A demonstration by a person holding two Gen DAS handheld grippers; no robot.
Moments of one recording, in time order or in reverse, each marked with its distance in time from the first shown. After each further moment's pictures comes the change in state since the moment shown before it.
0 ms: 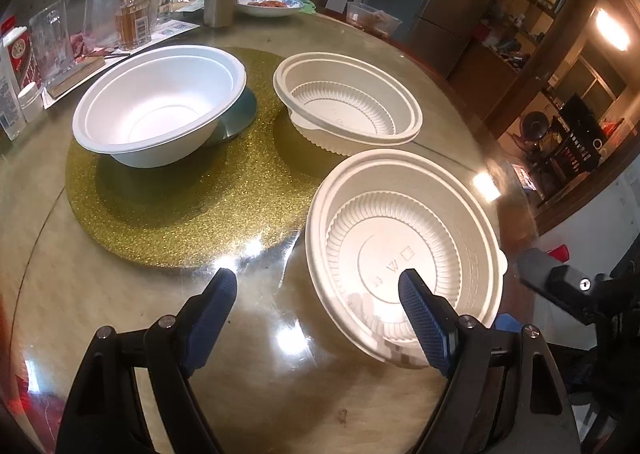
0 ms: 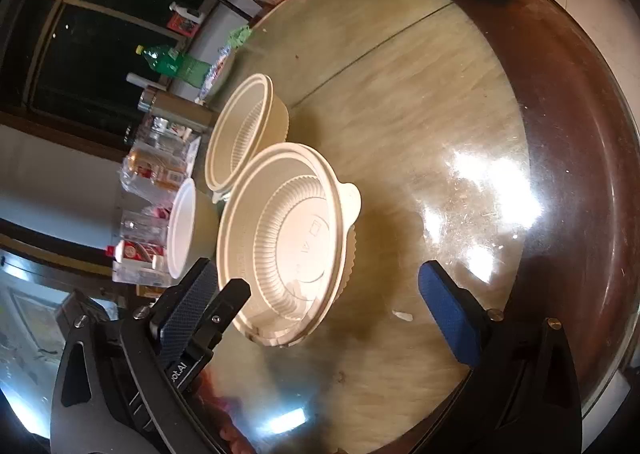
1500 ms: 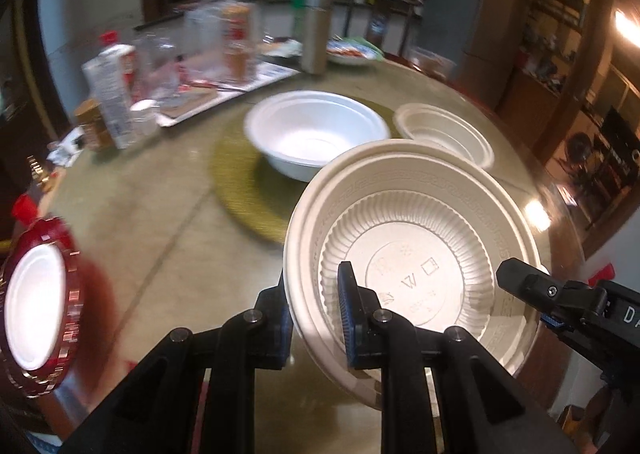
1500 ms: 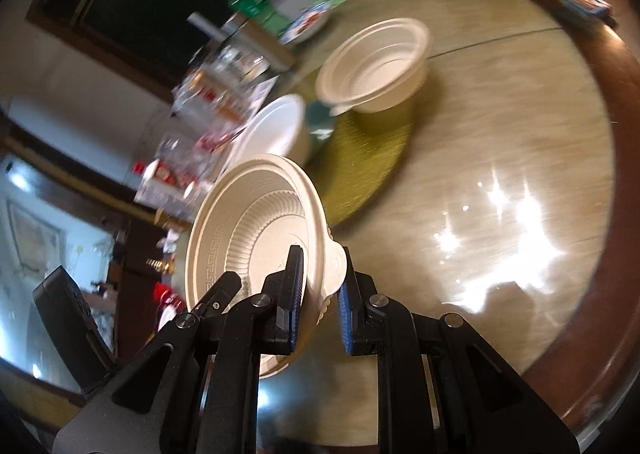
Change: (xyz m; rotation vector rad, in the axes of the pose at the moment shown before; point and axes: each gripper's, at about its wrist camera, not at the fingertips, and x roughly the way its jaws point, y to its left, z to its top) left arm -0.090 0.080 -0.031 -0.018 -0.173 0.229; right arm 0.016 0.114 -0.090 -0.289 0.040 0.081
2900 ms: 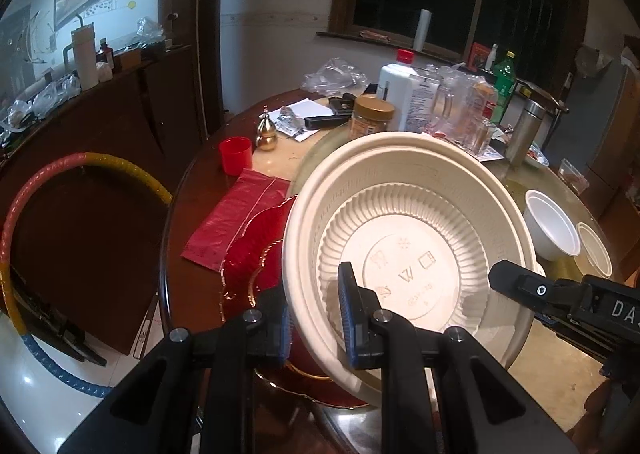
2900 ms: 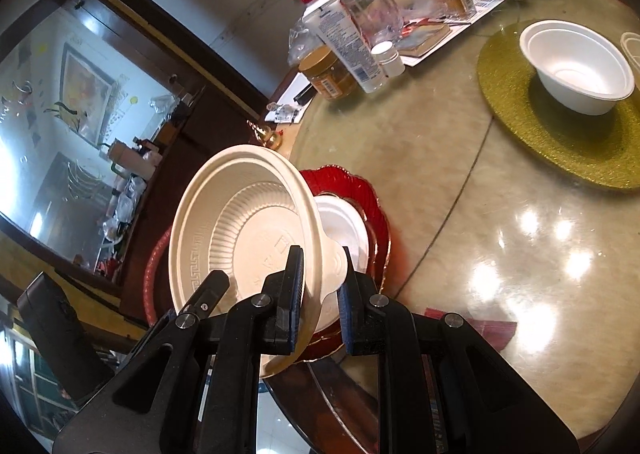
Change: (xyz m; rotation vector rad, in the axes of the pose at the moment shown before) left arm -0.087 0.249 -0.060 -0.373 -0.145 0.308; right arm 0.134 0.227 -0.118 -0.384 0.262 0.162
